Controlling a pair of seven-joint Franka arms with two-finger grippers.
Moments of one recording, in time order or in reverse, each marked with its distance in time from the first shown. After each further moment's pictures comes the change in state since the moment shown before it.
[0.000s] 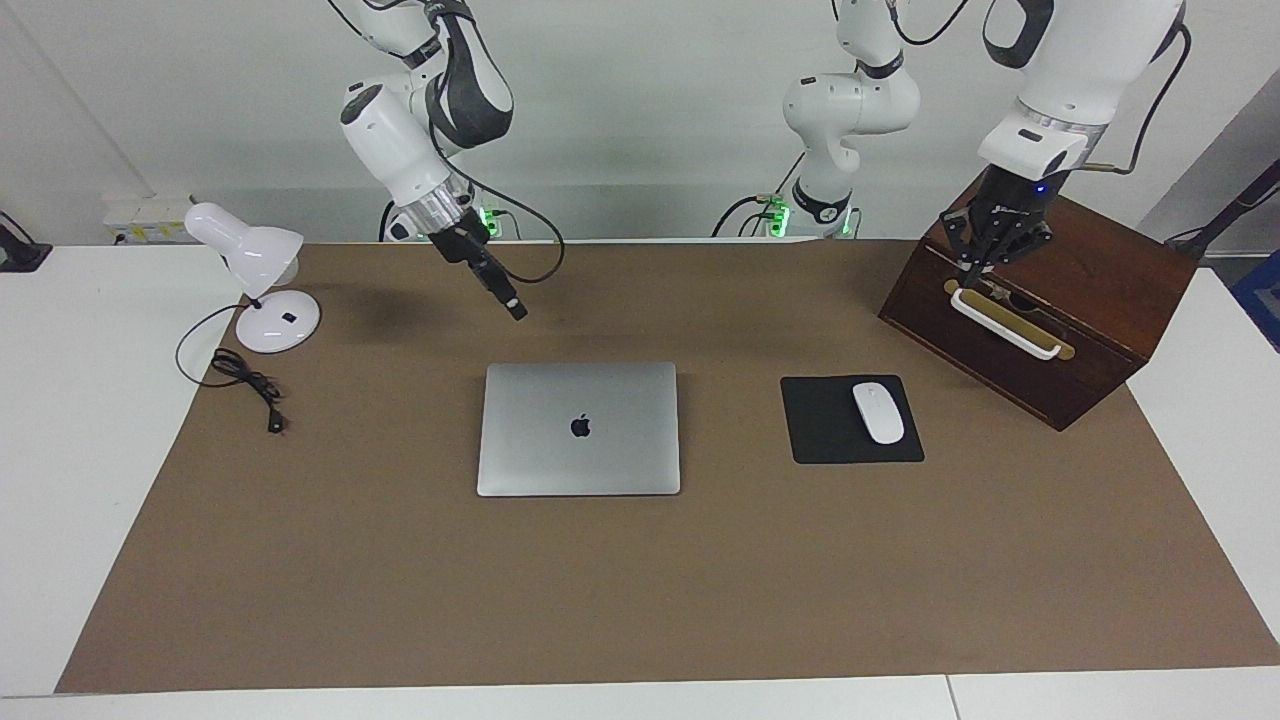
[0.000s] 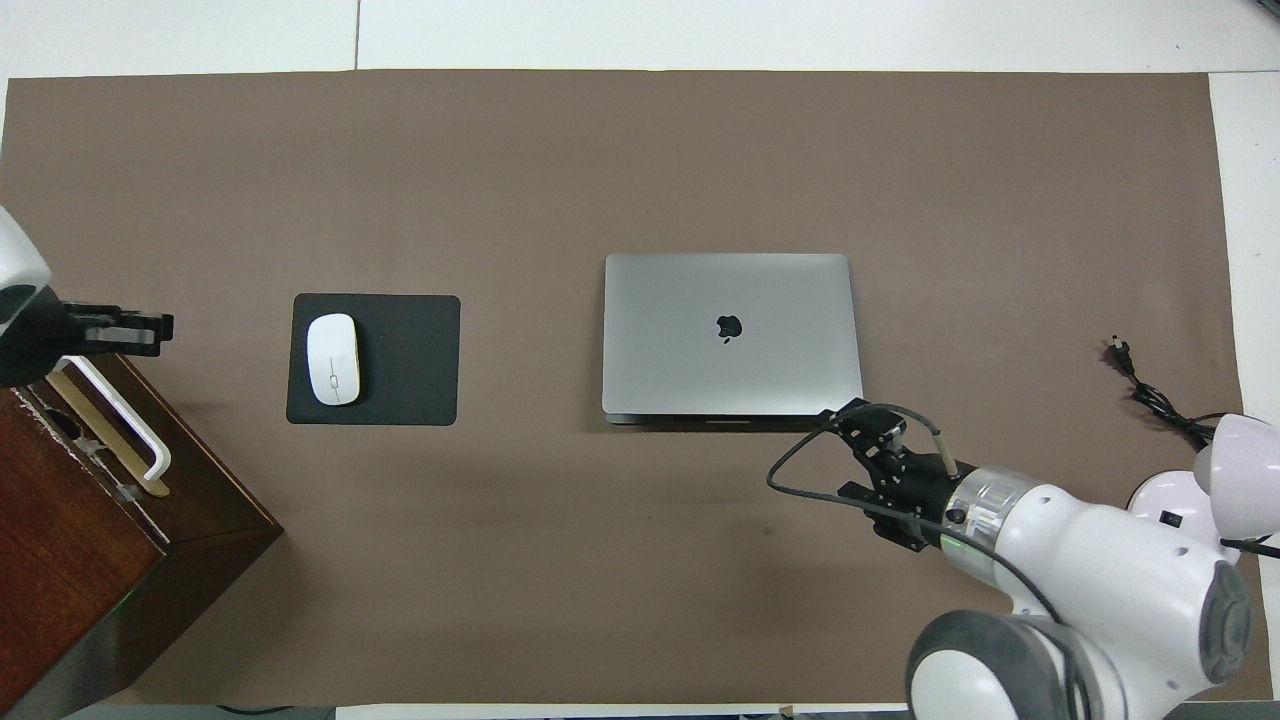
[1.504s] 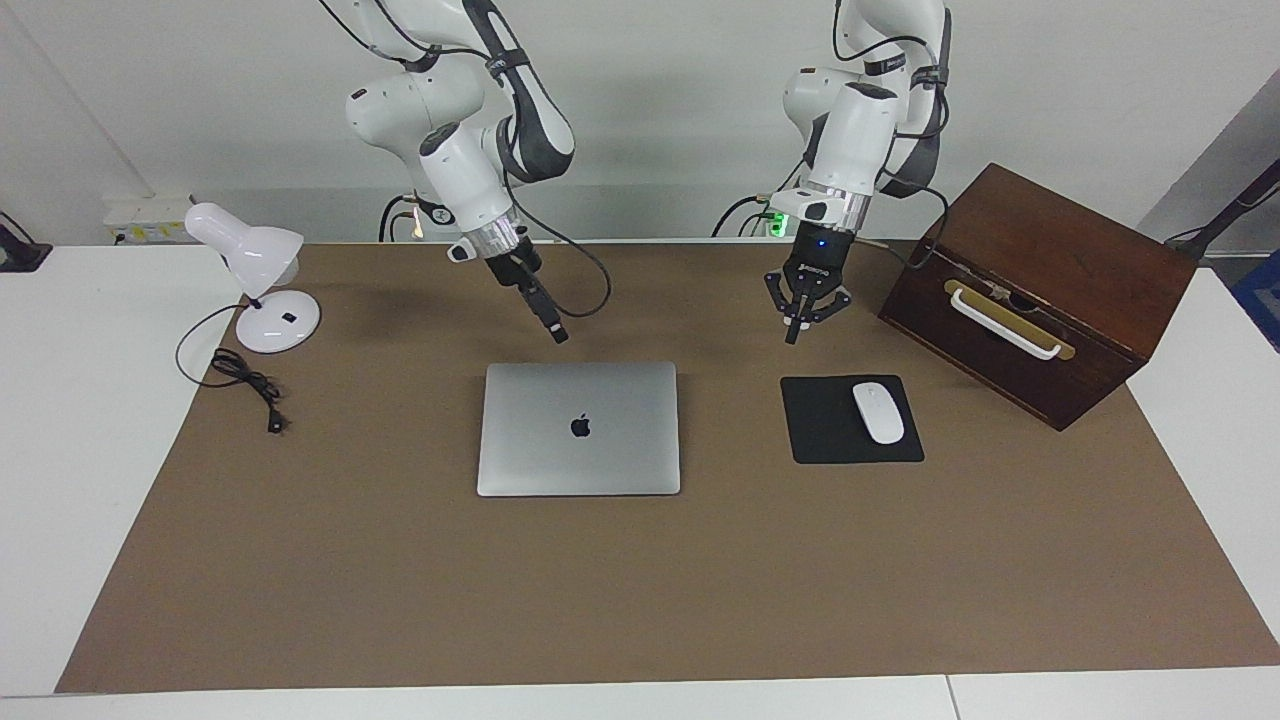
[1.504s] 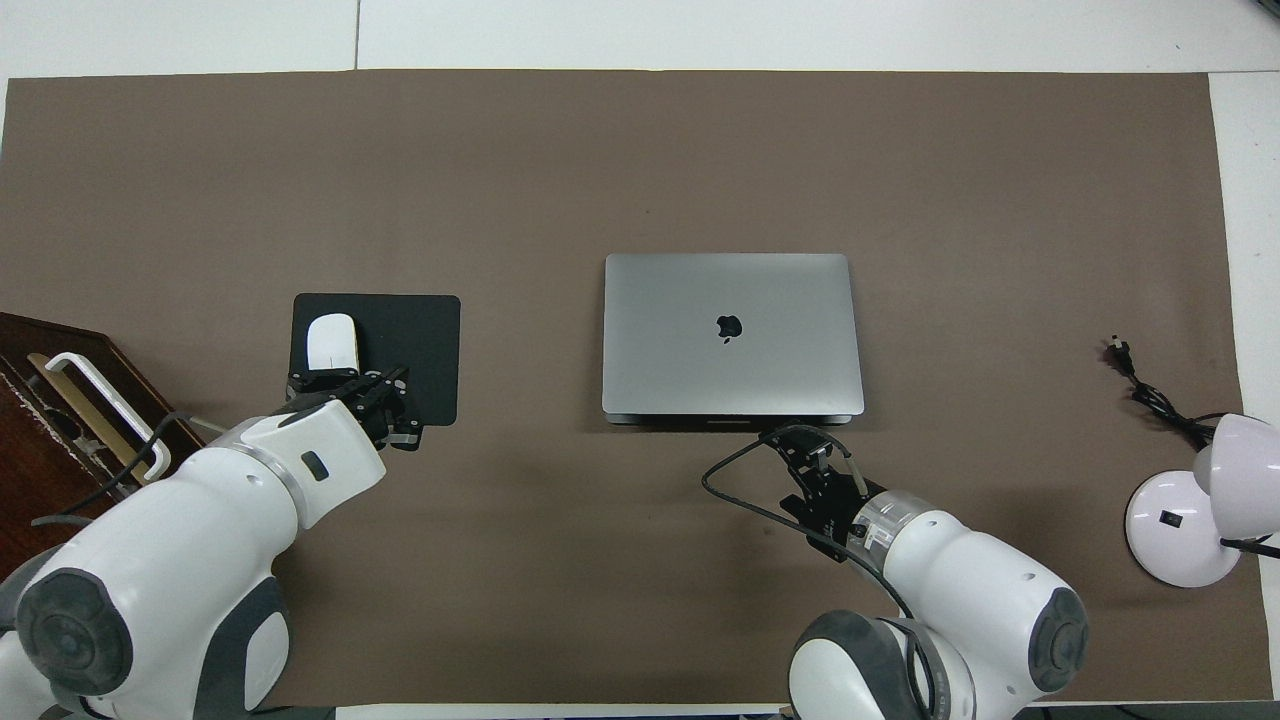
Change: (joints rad) left arm -0.377 -0.054 -0.004 -0.707 -0.004 1.076 0.000; right arm 0.172 0.211 0.001 0.014 0.178 0.274 -0.022
